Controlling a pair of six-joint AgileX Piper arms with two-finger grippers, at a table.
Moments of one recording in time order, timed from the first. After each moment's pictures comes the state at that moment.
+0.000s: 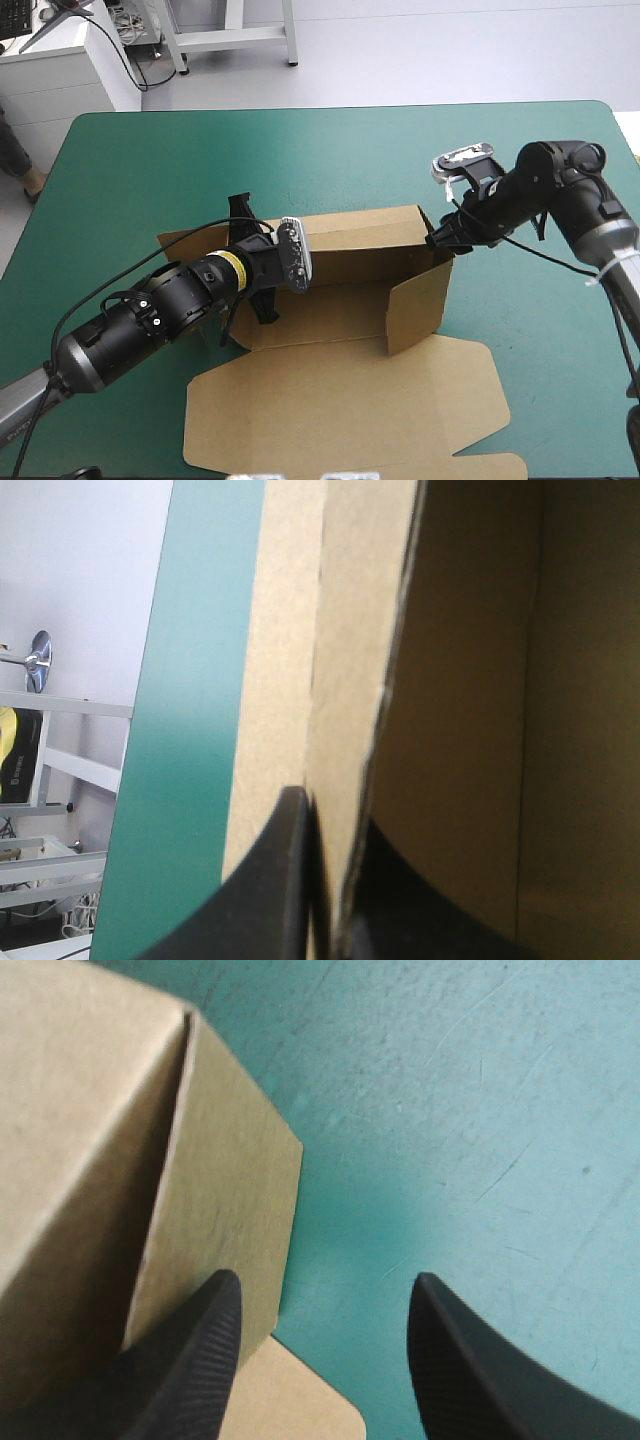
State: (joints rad) left arm -0.80 1.28 -1.03 0.40 0.56 0.53; right arm 0.20 1.49 -1.45 0.21 1.21 -0.29
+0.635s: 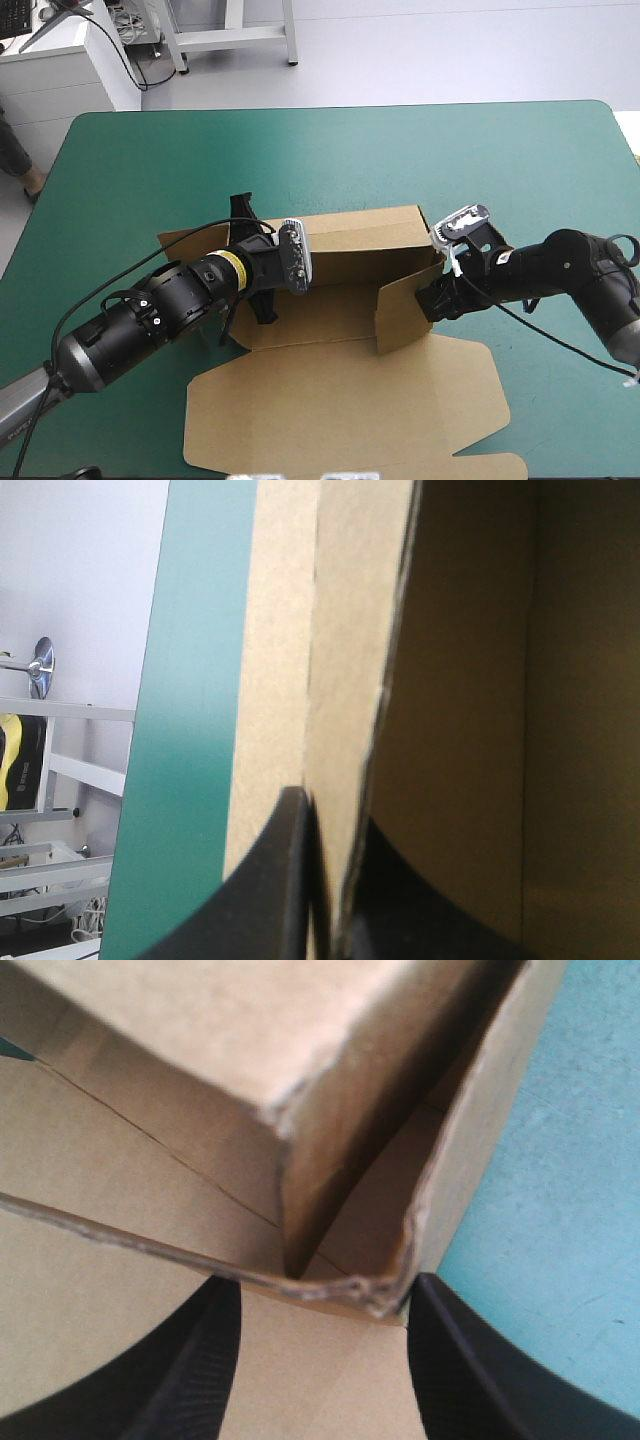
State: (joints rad) left arm -0.80 1.29 -1.03 0.40 0.56 0.55; right arm 0.20 1.22 -0.99 0.55 0.96 -0.62
